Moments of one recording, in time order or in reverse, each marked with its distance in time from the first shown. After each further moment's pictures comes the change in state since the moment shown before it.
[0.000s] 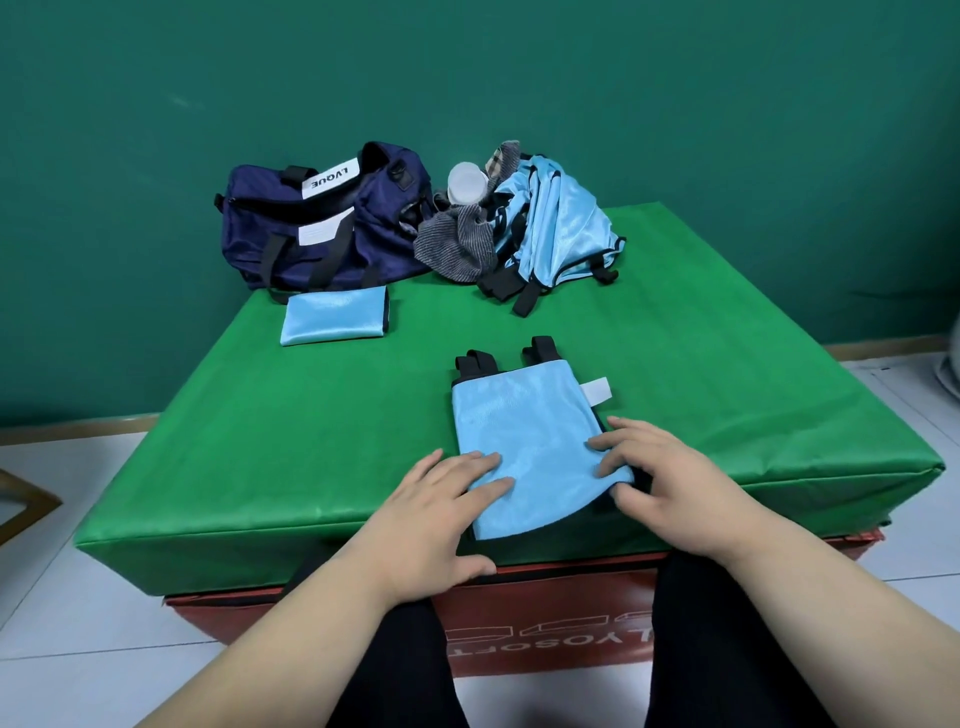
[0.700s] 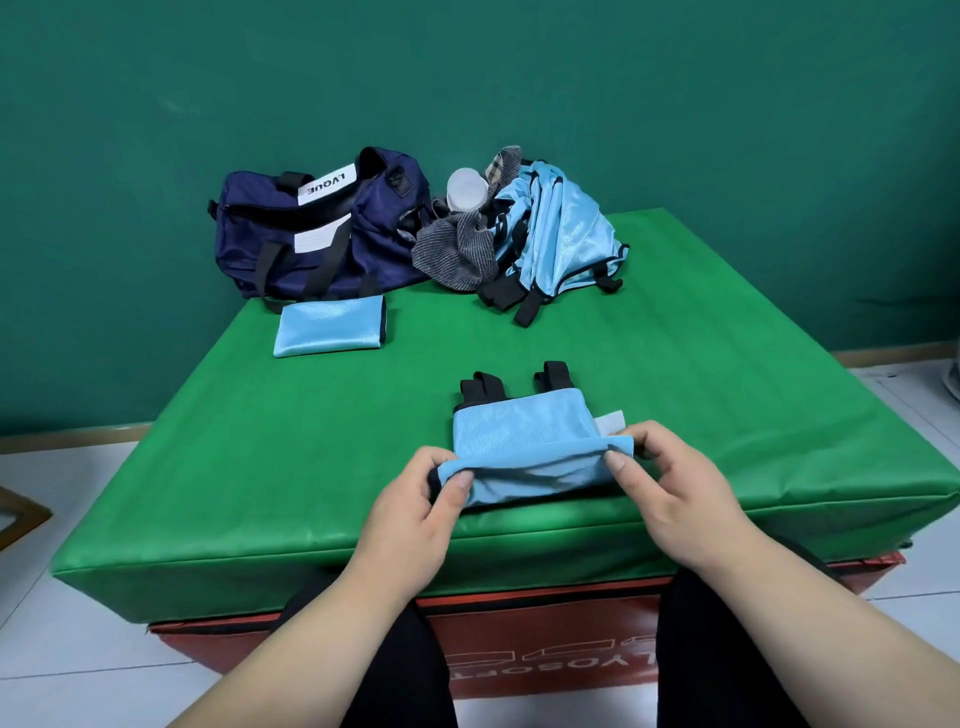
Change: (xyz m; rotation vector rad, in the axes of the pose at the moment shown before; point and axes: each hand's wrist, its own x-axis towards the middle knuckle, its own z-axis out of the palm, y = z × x) left_hand 0.014 0.007 -0.008 -0.818 0.437 -0.461; right_hand 0.015 -0.022 0.008 0.230 0.304 0.061
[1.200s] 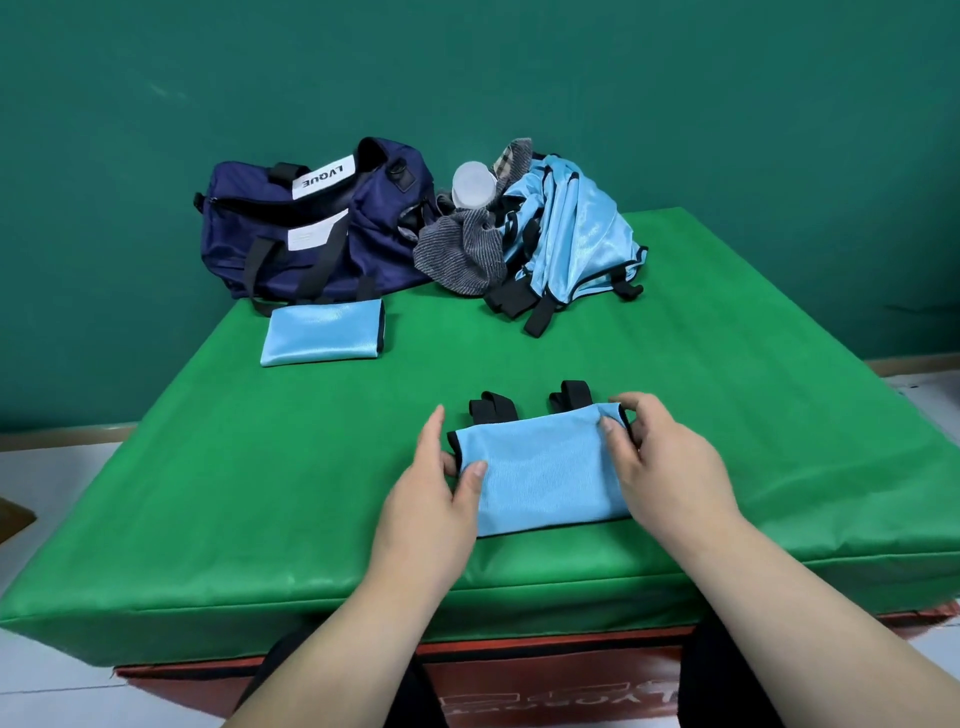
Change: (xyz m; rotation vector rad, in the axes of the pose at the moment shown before) left_hand 0.049 0.006 0.019 0.212 0.113 -0.226; right_hand 0.066 0.006 0.028 -0.495 0.096 0.196
